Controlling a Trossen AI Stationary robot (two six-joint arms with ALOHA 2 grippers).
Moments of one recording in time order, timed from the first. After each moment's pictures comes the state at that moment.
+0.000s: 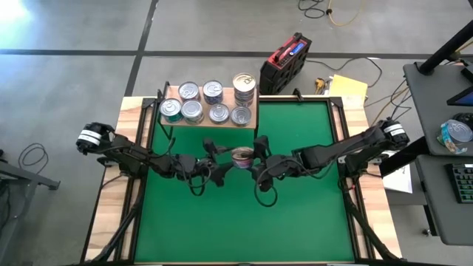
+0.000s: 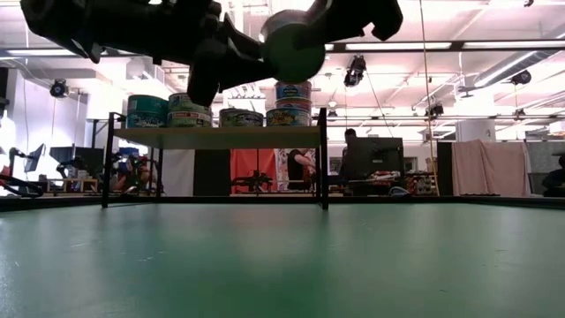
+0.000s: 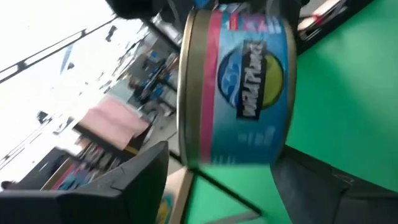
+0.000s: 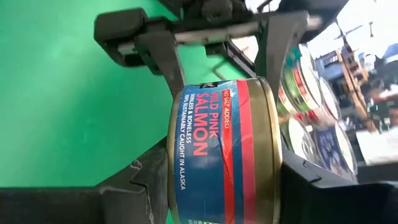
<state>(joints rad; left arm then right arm) -0.21 1.50 0.60 0.85 -0.59 0.79 0.24 1.54 1.18 -0.19 0.48 -0.56</state>
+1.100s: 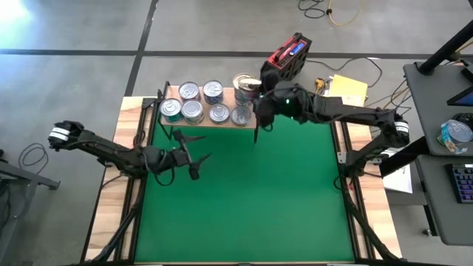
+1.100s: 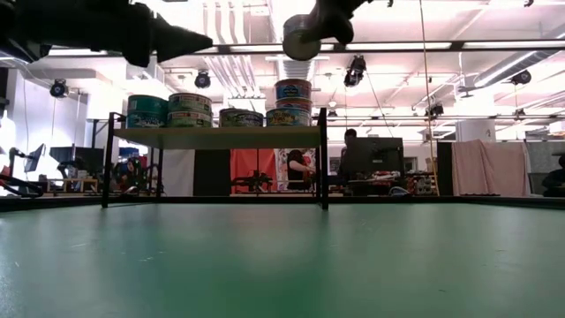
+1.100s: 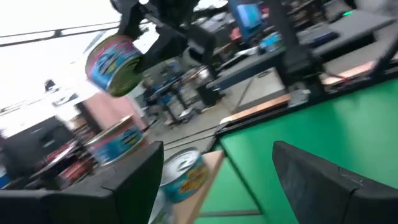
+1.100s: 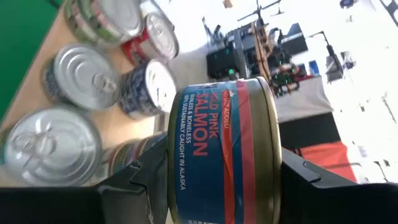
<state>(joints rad) -0.21 1.02 0.31 0.83 -0.60 0.57 -0.22 1.50 1.46 -0.30 0.42 -0.99</state>
